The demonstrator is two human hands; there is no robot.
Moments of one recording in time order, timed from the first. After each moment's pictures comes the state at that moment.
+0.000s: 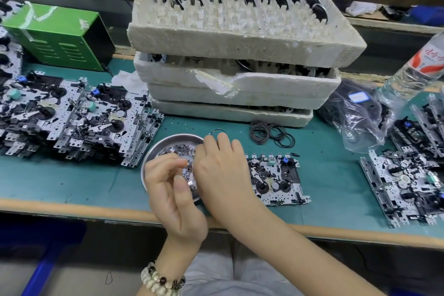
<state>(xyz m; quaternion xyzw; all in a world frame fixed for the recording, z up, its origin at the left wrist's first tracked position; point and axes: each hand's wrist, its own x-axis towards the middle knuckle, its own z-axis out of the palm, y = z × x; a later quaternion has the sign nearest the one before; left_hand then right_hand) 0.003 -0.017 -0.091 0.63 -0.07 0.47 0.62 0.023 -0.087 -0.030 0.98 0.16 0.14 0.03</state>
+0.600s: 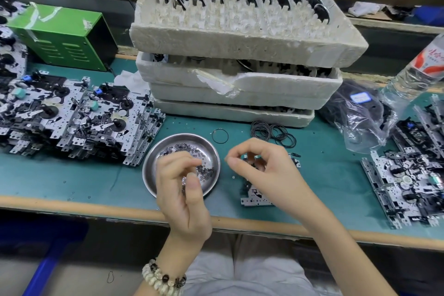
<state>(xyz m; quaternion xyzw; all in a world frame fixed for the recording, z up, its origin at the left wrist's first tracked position) -0.001 -0.022 -0.081 0.66 -0.12 0.41 0.61 0.018 -0.167 -0.016 0.82 0.08 -0.06 -0.56</state>
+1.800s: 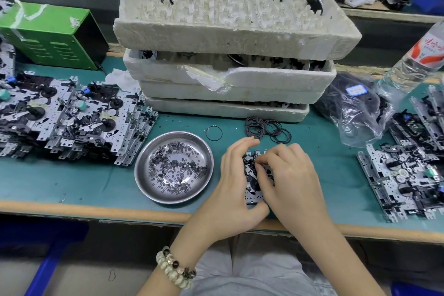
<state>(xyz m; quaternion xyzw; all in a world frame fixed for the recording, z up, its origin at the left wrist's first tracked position) 0.000 -0.059 -0.066 0.81 -0.22 -0.04 0.54 -0.003 -0.196 -0.044 0.97 0.09 0.18 -0.17</state>
